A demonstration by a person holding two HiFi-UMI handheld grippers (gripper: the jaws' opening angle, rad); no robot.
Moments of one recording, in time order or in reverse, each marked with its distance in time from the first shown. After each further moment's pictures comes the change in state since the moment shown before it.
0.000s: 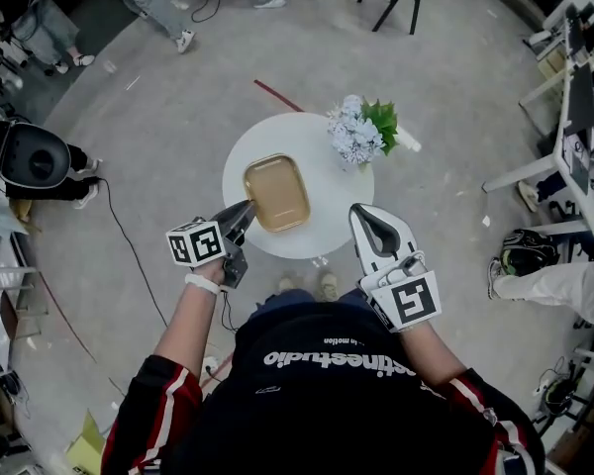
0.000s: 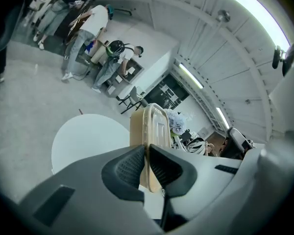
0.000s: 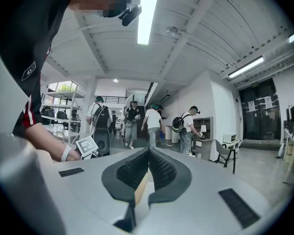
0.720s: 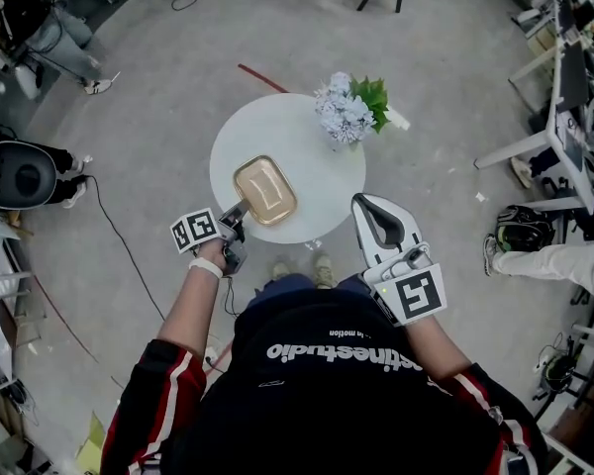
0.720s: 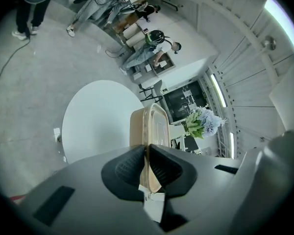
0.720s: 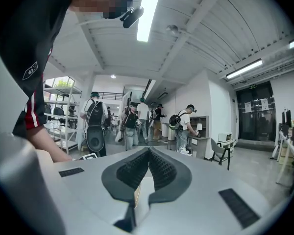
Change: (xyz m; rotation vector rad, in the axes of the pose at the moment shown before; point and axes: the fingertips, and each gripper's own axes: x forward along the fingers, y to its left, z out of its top) left arm 0.029 0.091 -0.072 -0.383 0.050 0.087; right arm -0.018 -0.004 -0.017 -0.022 0.065 -0.036
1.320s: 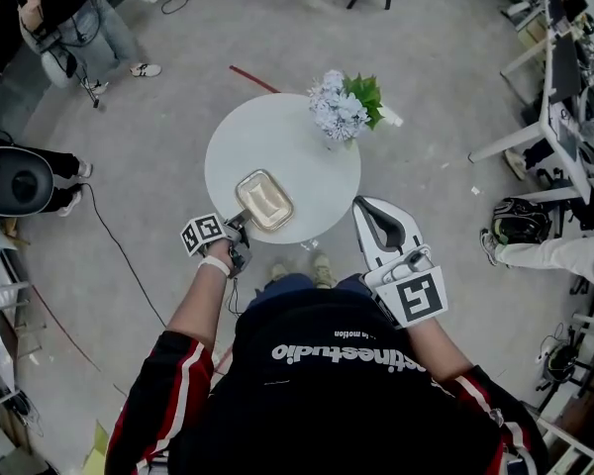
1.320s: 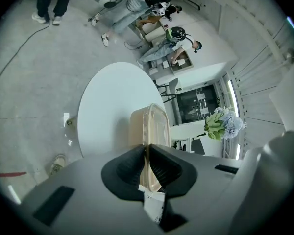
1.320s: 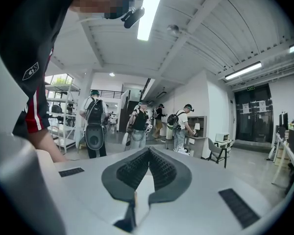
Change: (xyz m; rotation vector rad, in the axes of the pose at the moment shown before) left arm 0.025 0.067 -0.034 -0.172 0.045 0.083; right arm -0.006 0.004 0.007 0.001 0.014 -0.037
